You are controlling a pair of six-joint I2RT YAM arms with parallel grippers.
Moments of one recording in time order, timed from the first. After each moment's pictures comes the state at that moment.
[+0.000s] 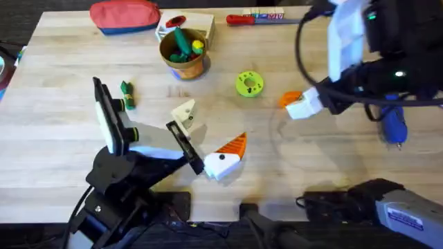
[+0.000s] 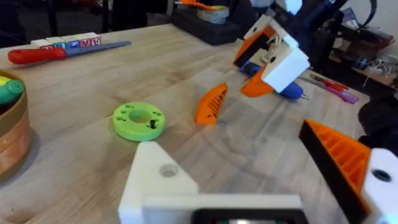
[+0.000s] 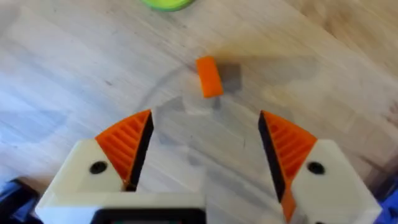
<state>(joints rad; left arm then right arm) -0.54 0.01 0.01 -0.05 0.43 -0.21 0.27 1.14 0.95 -0.96 -0.10 -0.27</state>
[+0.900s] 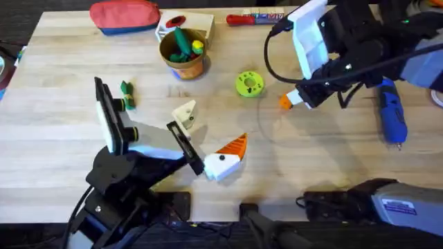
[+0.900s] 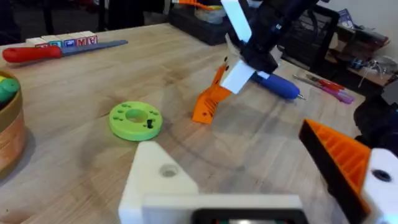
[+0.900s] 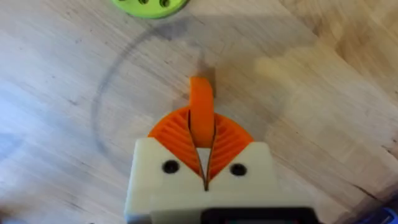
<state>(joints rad) -0.54 0.01 0.01 -0.05 0.45 -0.22 0.31 1.40 0.97 -0.83 -0.03 -0.32</state>
